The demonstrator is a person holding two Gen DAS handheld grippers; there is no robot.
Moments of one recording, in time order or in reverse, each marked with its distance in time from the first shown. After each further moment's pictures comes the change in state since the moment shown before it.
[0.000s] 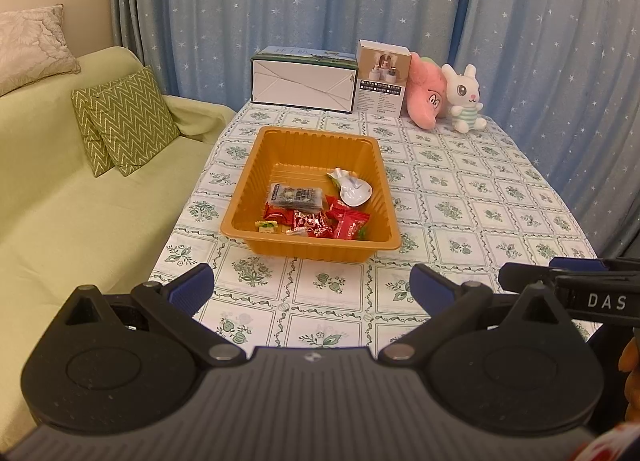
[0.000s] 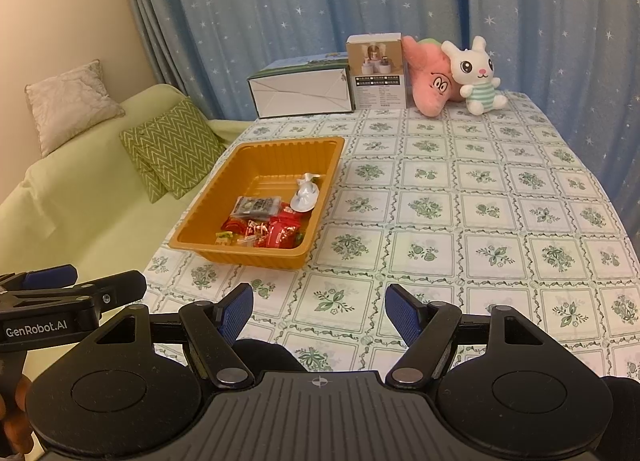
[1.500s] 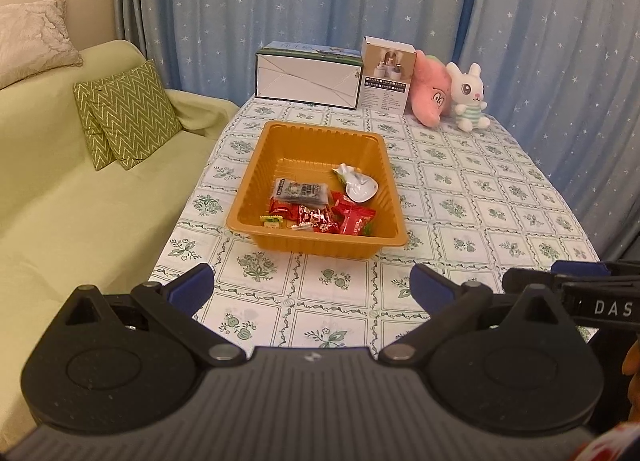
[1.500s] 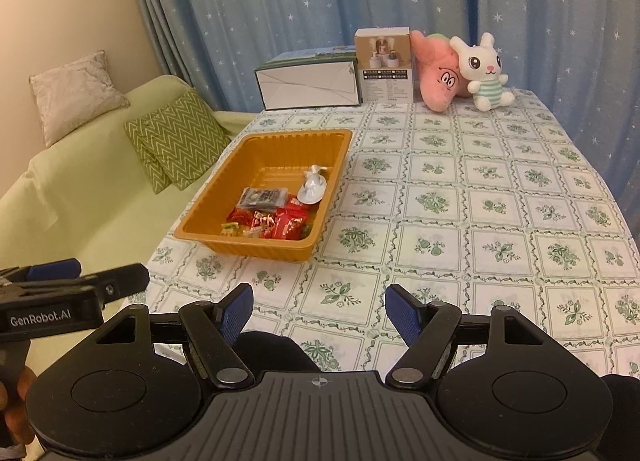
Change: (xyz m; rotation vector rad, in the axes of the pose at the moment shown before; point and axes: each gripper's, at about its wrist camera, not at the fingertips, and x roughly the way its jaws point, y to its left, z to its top) left arm 0.003 0.007 -0.002 -0.006 0.009 0.002; right arm 0.002 0.006 -0.002 -0.017 0.018 0.007
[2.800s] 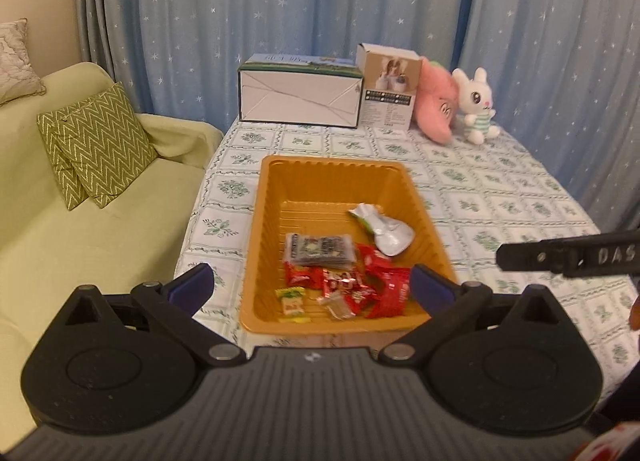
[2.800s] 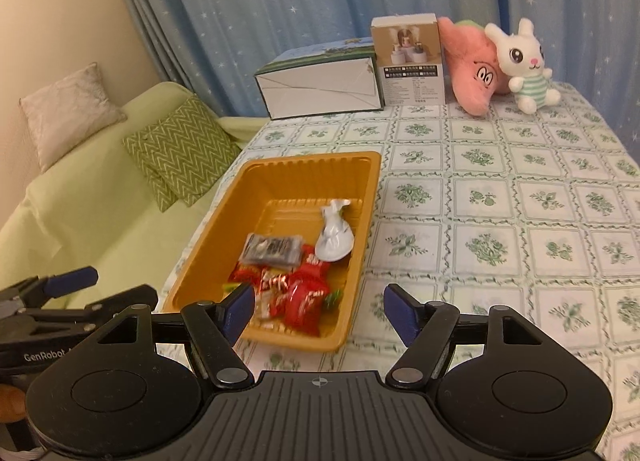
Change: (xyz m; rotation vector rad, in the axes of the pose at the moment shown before) left arm 0.096 0.043 0.060 0.070 -0.033 -0.069; right arm 0.101 0.001 0.075 0.049 0.027 0.058
